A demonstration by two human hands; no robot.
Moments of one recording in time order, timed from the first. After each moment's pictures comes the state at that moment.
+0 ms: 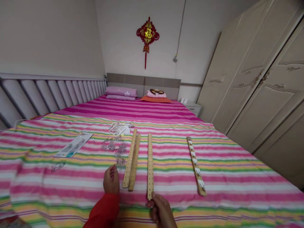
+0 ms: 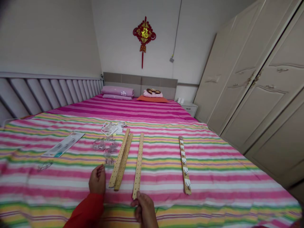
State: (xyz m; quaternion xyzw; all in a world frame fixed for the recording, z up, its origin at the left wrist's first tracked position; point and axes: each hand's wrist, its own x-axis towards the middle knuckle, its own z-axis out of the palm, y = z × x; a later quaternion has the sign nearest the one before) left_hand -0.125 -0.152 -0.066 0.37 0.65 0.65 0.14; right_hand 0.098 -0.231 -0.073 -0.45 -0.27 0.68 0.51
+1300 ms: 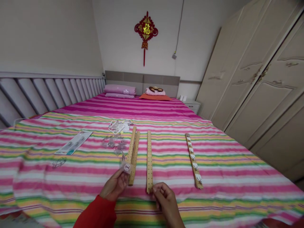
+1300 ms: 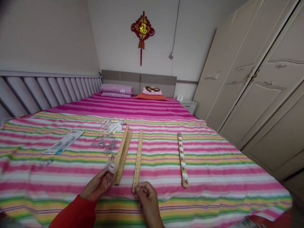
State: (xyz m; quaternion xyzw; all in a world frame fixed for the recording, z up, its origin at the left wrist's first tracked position) left_hand -0.086 -0.198 0.038 0.01 0.44 0.59 0.68; right_hand 0.113 -0.243 -0.010 -0.45 -0.41 0.59 0.53
